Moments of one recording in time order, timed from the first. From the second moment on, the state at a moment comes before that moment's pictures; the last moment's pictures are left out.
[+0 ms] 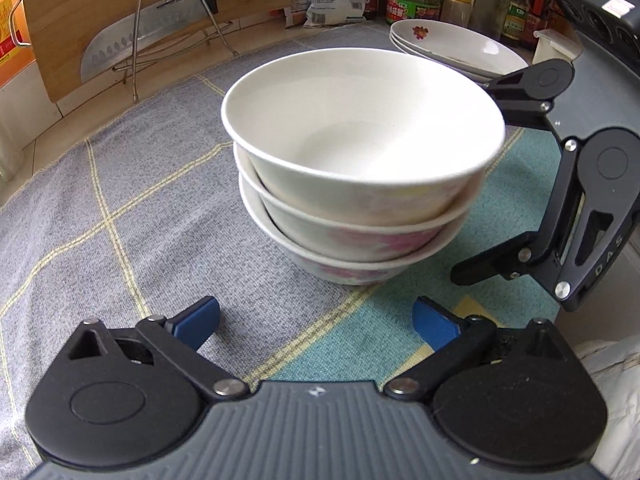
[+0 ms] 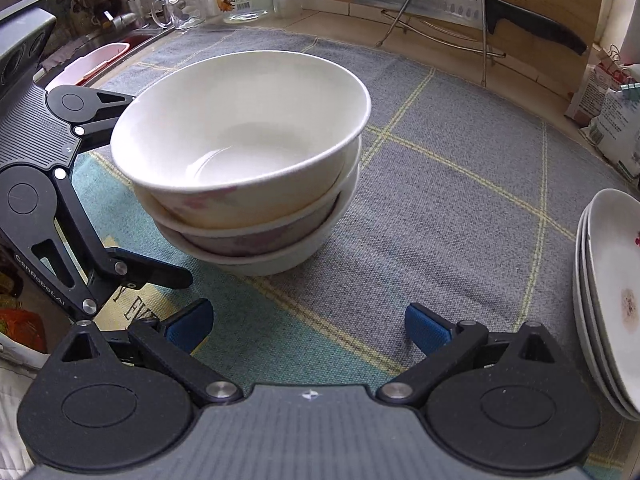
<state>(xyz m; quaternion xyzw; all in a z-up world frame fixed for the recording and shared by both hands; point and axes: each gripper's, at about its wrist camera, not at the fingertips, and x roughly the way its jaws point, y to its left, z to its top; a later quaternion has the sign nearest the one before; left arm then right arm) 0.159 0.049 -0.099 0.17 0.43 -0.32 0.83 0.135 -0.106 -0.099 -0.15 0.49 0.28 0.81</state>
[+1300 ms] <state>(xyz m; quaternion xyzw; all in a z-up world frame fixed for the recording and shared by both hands) 0.188 0.063 -0.080 0.26 0.29 -0.54 0.74 0.138 -0.085 -0.079 -0.24 0.42 0.37 0.80</state>
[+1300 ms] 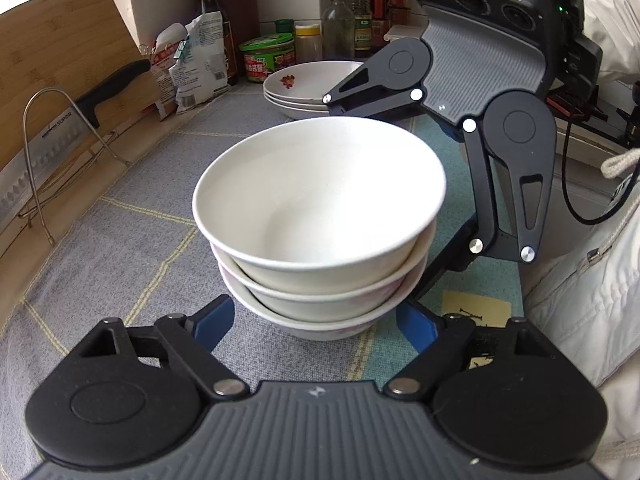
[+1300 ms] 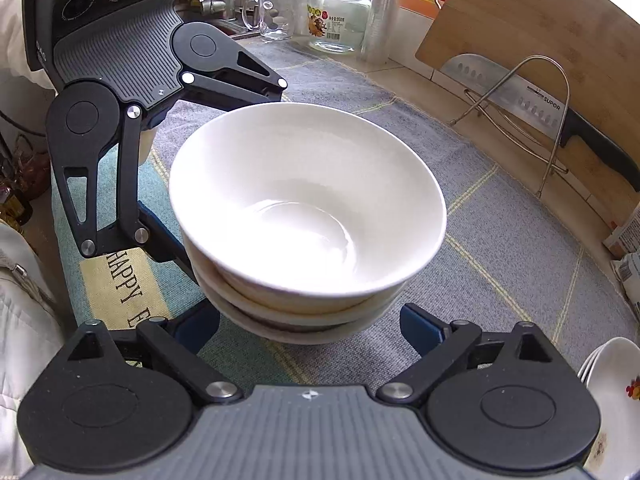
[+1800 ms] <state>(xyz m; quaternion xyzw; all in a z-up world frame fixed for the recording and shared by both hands) 0.202 0.058 -0.080 0.26 0.31 -0.57 0.72 0.155 -0.091 -0.070 -0.22 0.44 0.42 0.76</state>
